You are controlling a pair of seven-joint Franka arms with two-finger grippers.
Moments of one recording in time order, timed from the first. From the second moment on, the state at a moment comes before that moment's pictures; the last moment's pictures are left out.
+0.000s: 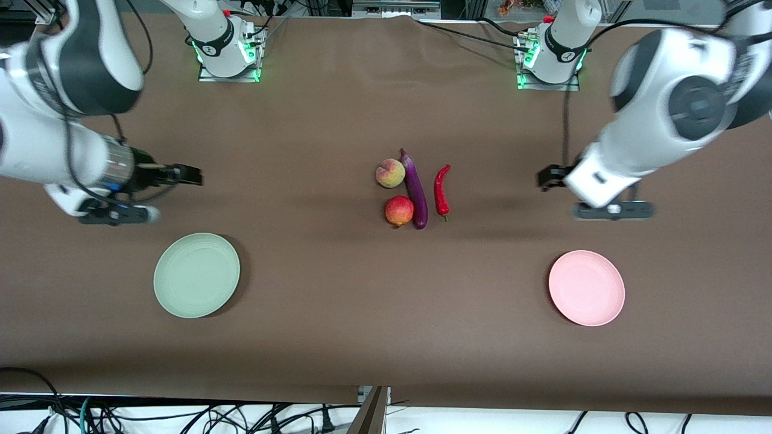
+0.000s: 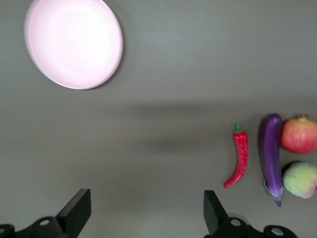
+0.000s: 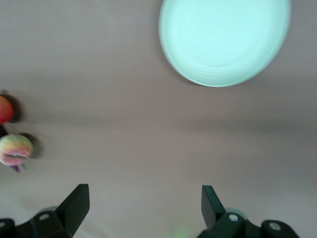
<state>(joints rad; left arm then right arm) -0.27 0.26 -0.07 -1.59 -0.01 1.67 -0.32 0.12 0.30 0.09 -1.54 0.12 1.62 0.19</state>
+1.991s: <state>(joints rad) -0.33 0.47 -0.09 -1.91 -0.01 2.38 -0.33 0.70 0.64 0.10 -1.64 0.25 2.20 0.67</state>
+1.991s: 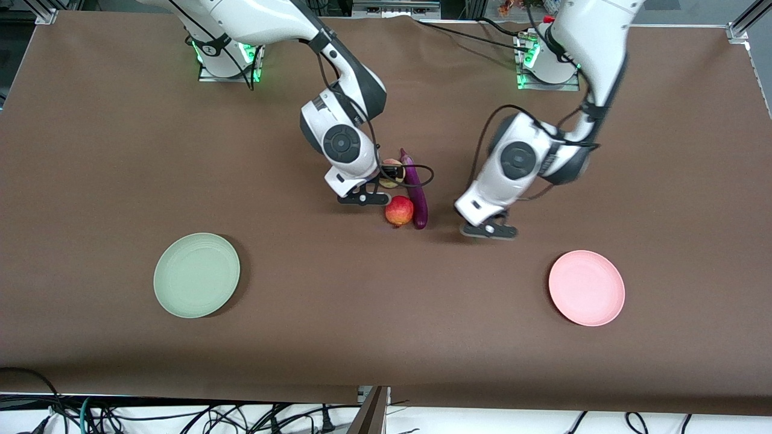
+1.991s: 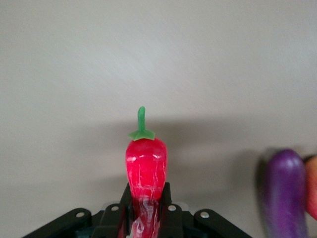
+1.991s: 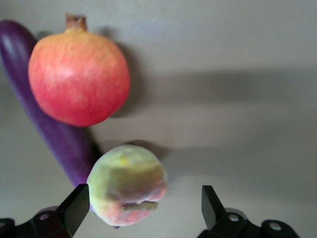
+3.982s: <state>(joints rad) -0.03 0.71 -0.13 -1.48 0.30 2.21 0.11 0.50 0.55 -0.24 -1.61 0.25 1.90 0.11</state>
